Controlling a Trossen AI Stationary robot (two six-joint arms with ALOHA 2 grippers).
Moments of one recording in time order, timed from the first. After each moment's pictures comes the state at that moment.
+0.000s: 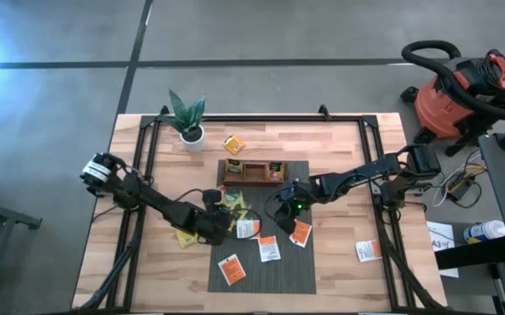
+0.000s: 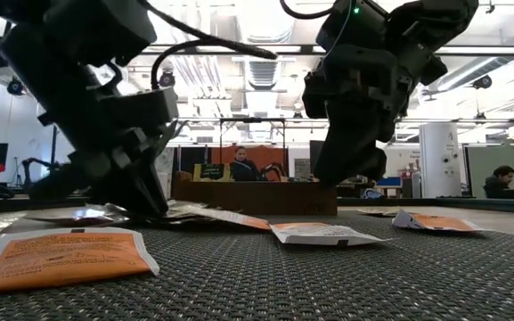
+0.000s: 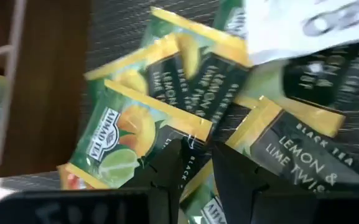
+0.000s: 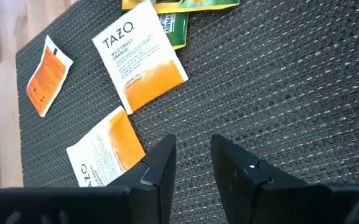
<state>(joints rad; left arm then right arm) -0.39 1.69 0.78 -0.24 -0.57 -0.19 0.08 1.67 0.83 -0.03 -0.18 0.64</state>
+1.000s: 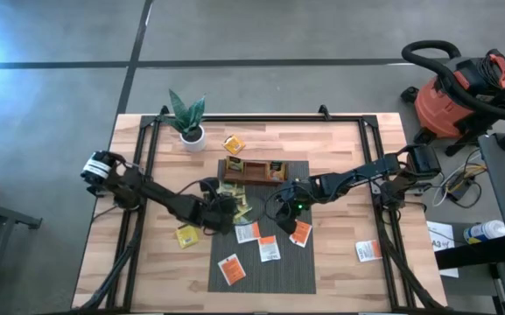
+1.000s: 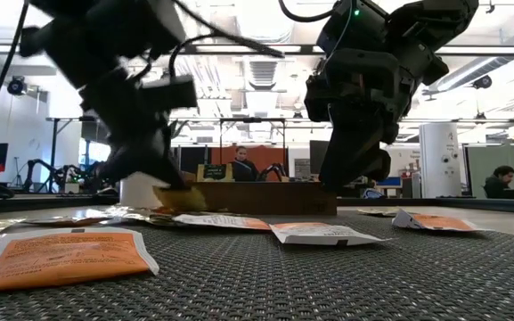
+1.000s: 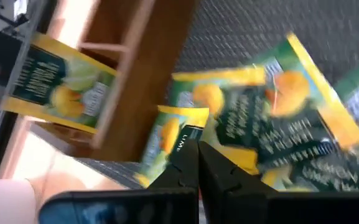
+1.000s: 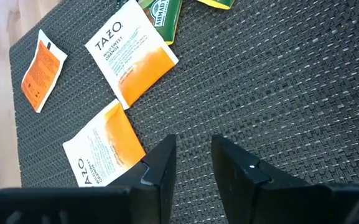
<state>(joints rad) -0.30 1.65 0.86 -0.35 -0.72 -0.31 0.08 1.67 0.83 -0.05 -0.18 0.65</state>
